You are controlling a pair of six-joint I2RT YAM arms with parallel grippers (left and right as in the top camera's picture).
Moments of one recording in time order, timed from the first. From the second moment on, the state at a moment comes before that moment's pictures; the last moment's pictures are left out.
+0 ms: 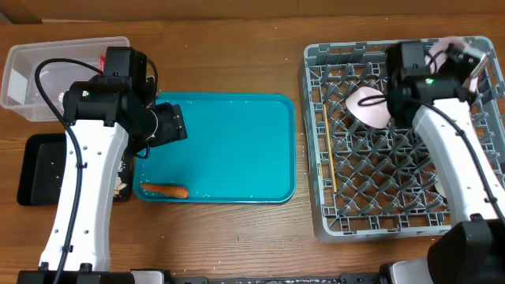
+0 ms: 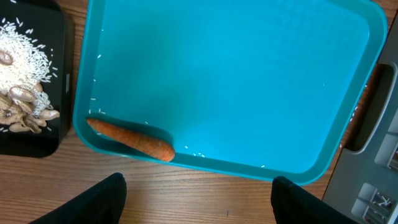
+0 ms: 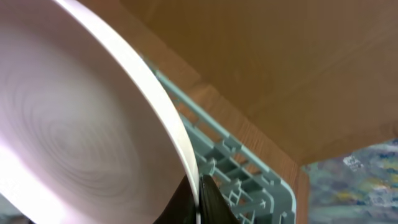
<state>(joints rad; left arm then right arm) -0.05 1.52 1.56 -1.37 0.10 -0.33 0.08 1.63 1.40 -1.08 1.12 0.67</state>
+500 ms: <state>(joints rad) -0.05 1.52 1.56 -1.36 0.10 -0.33 0.15 1.63 1.28 -1.13 0.97 0.79</state>
